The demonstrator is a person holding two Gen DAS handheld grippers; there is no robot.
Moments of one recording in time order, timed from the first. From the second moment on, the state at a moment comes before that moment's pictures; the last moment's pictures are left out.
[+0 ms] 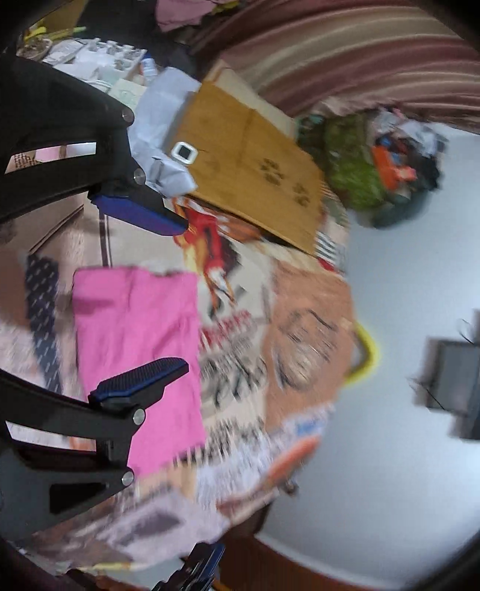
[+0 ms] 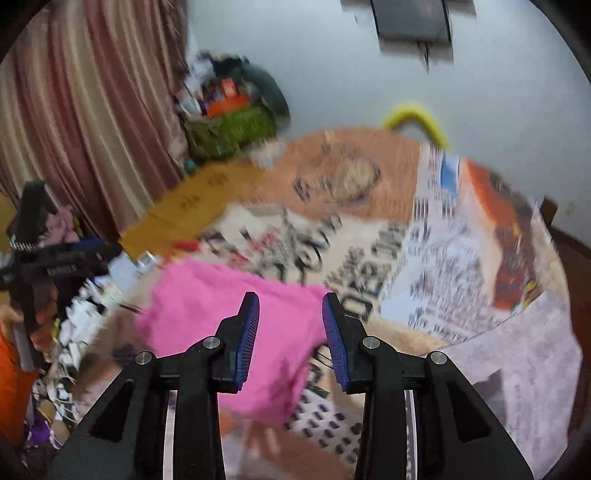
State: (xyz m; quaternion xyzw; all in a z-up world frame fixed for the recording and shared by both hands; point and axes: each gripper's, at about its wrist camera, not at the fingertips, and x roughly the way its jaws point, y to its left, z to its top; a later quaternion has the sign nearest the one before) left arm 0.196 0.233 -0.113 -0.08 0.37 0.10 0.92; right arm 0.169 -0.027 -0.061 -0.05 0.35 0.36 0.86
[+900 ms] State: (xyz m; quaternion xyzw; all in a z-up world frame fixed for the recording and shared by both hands) left arm -0.035 0.108 0.007 -0.05 0.11 0.06 0.99; right arm -0.020 -0.074 0.042 0.00 0.10 0.38 0.92
